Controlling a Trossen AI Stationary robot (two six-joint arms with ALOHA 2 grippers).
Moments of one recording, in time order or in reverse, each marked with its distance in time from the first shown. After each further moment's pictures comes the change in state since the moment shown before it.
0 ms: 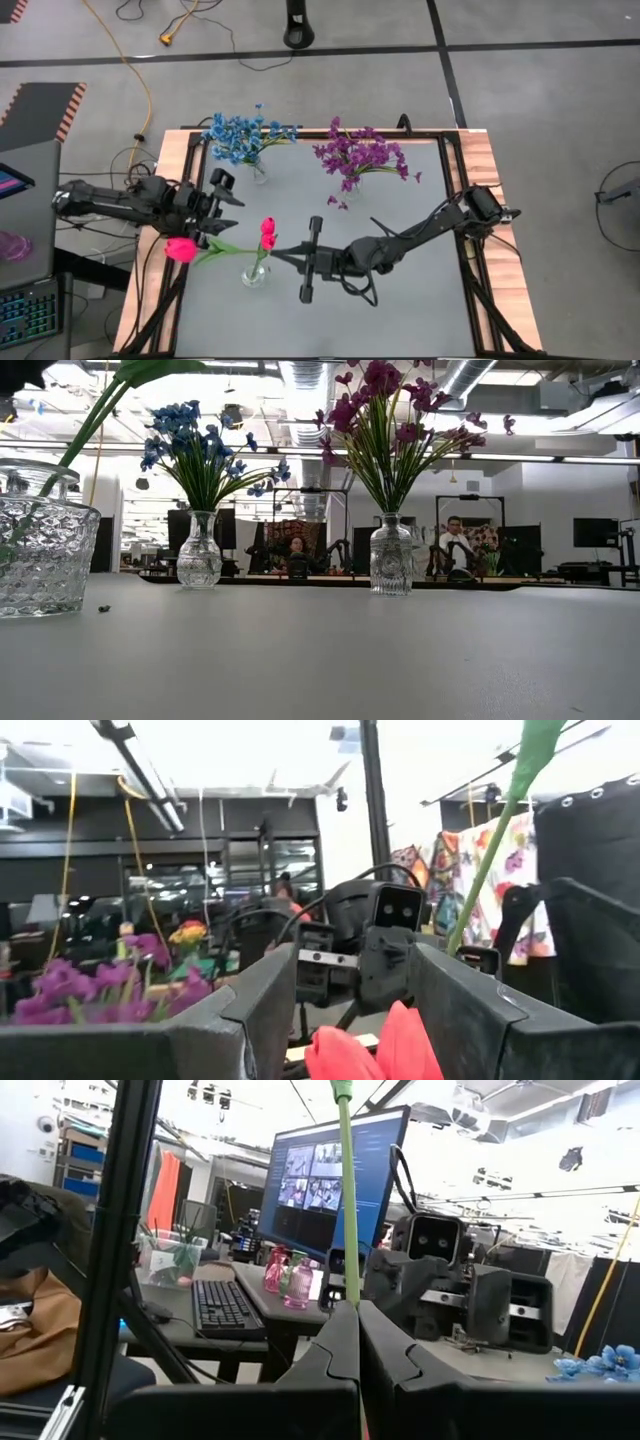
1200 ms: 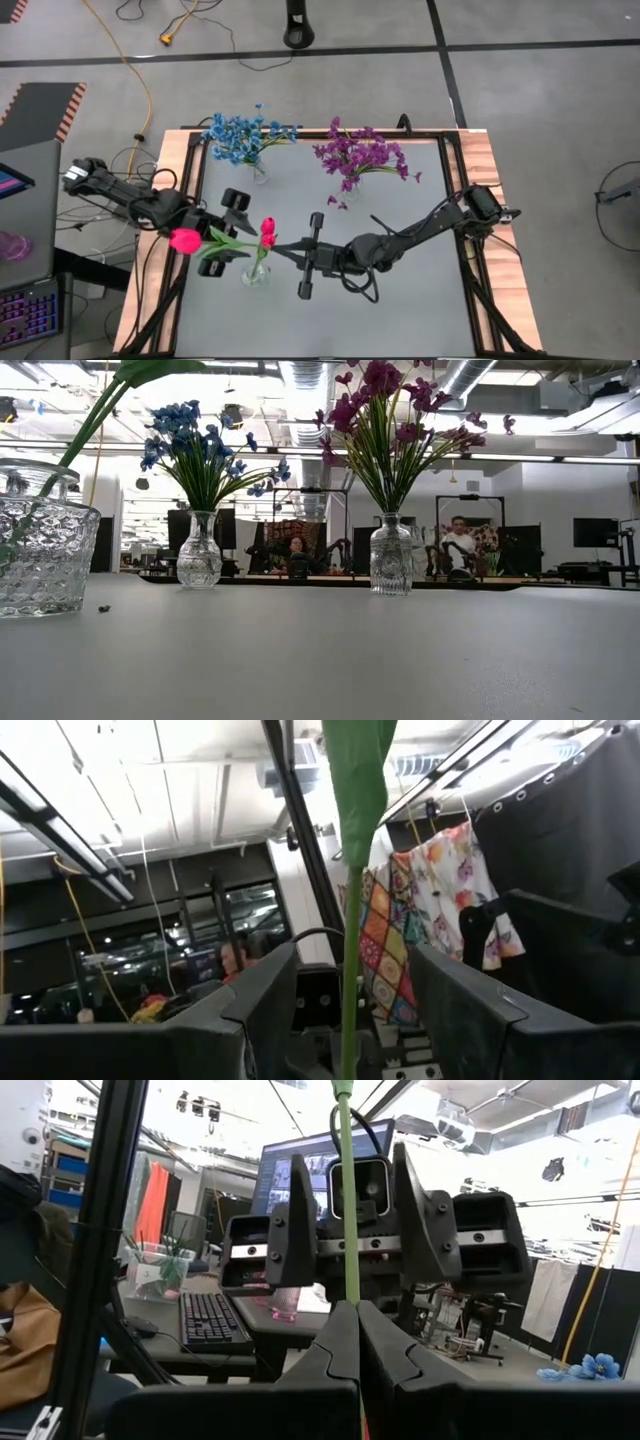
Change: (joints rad) left arm -0.276 0.402 0.216 0.257 -0.085 0.258; right arm -0.013 0.000 0.000 0.044 0.006 -0.016
